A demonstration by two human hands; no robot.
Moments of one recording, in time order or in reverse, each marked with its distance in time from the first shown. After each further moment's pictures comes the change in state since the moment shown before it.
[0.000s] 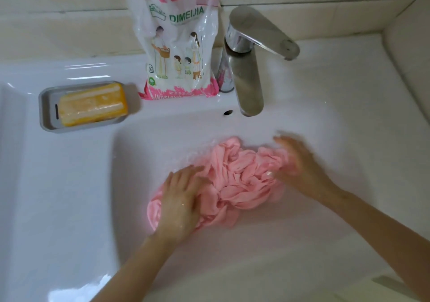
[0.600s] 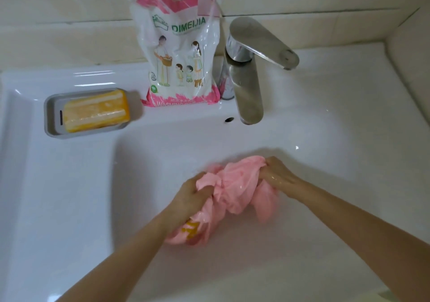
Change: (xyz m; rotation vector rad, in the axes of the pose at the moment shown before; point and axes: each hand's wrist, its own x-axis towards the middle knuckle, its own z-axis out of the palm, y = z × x) left_hand 0.036 0.009 -0.005 -0.731 -0.357 -0.500; right_hand 0.036 -0.047 0.028 0.305 -0.334 0.451
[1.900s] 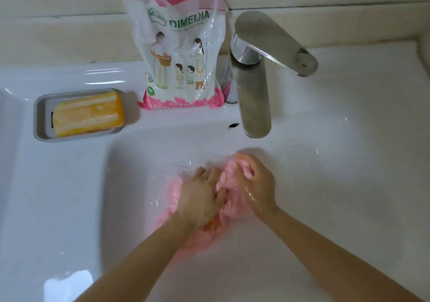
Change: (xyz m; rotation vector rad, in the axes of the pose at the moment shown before) left_hand 0.040 -0.011 0.019 0.891 0.224 0.366; right_hand 0.027 0.003 0.065 0.003 0.536 -0.425
